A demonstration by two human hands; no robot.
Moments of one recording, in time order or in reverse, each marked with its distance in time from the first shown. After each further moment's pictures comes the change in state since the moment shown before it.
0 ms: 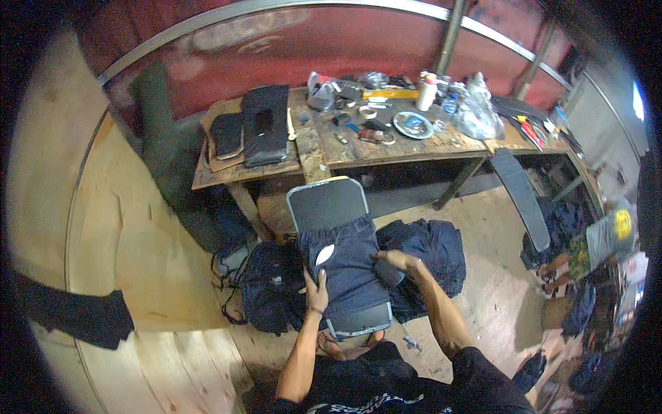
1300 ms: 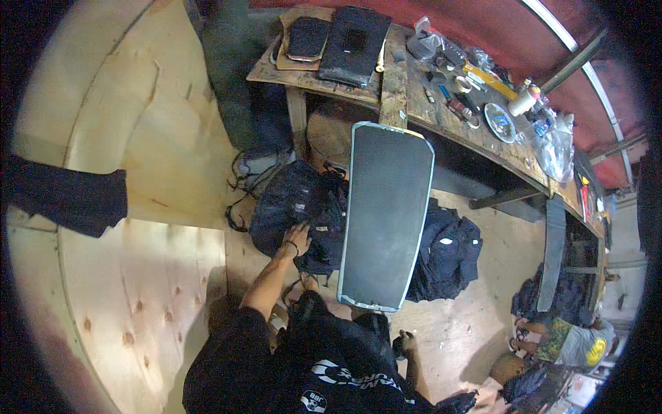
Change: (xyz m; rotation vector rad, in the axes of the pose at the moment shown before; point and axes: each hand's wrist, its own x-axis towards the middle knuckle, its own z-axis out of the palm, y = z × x) left_hand 0.012 -0.166 -0.102 1.003 -0.274 -0.182; right_hand -0.181 0.406 0.177 0.508 0.308 0.425
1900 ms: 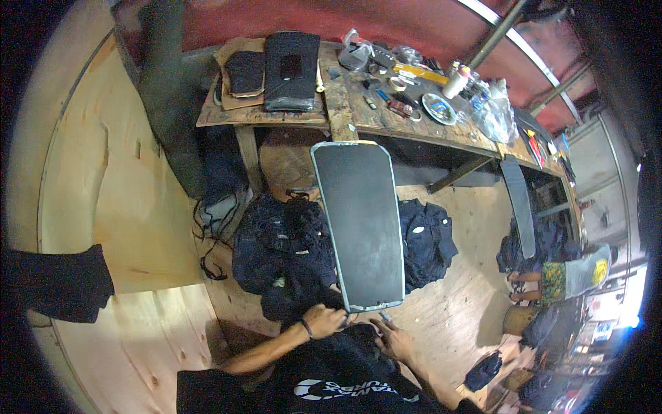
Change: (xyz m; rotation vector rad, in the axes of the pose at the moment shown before) left_hand -0.162 0.068 -0.037 -0.148 -0.103 1.132; right_hand -0.196 -0.211 0.158 -0.972 0.028 -0.724
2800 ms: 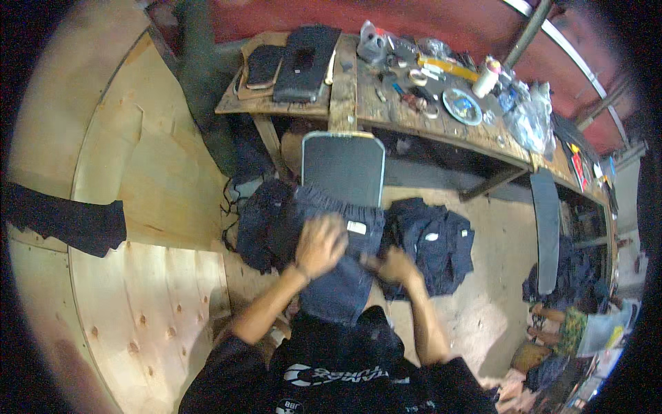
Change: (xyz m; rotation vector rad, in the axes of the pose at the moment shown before) left_hand 0.187 0.025 -0.116 0.301 0.390 -0.520; right_hand 0.202 0.057 -0.174 -0.029 -0.130 0.074
